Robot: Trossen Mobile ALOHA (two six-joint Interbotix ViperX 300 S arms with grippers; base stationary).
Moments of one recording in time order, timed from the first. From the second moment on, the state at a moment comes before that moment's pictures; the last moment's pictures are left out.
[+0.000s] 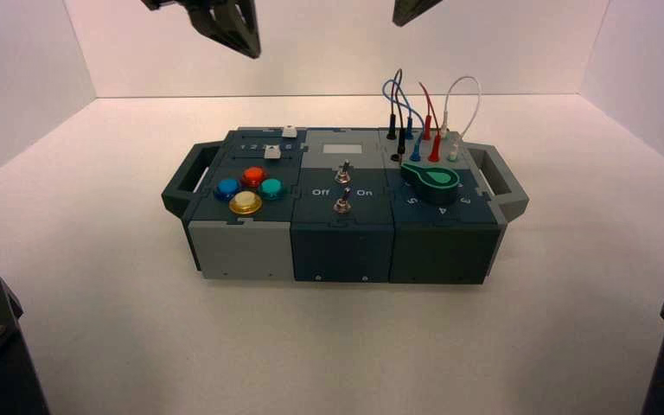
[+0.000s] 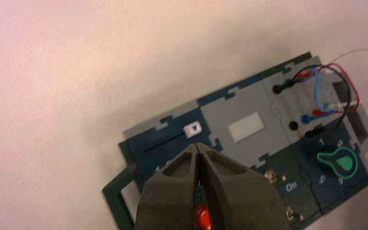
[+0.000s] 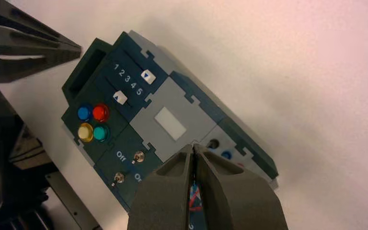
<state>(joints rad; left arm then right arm) -0.46 -0.13 0.67 -0.37 0.50 0.22 0.30 0.07 0.27 0.52 1.05 -0.59</state>
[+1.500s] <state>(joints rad) -0.52 0.08 0.63 -0.52 0.37 0.20 0.30 0.20 0.21 0.54 1.06 -0.65</state>
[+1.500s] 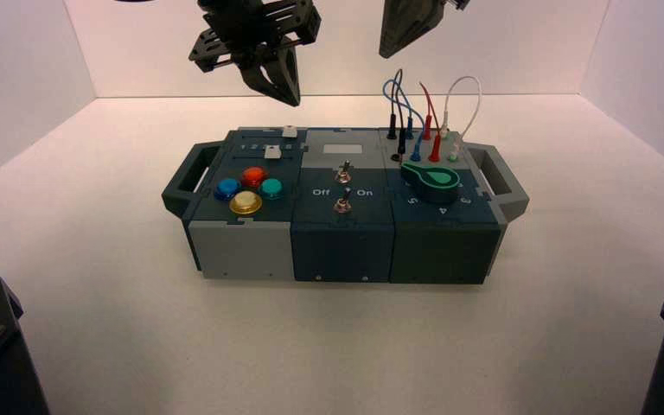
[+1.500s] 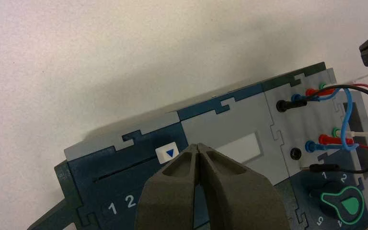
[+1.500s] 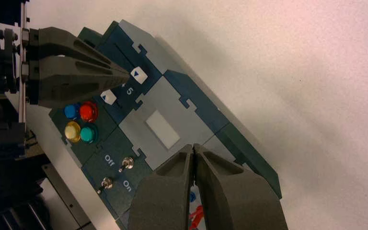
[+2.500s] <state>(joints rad) -0.52 0.10 0.63 -0.52 0.37 0.21 0.30 0.24 0.18 0.55 1.10 -0.65</state>
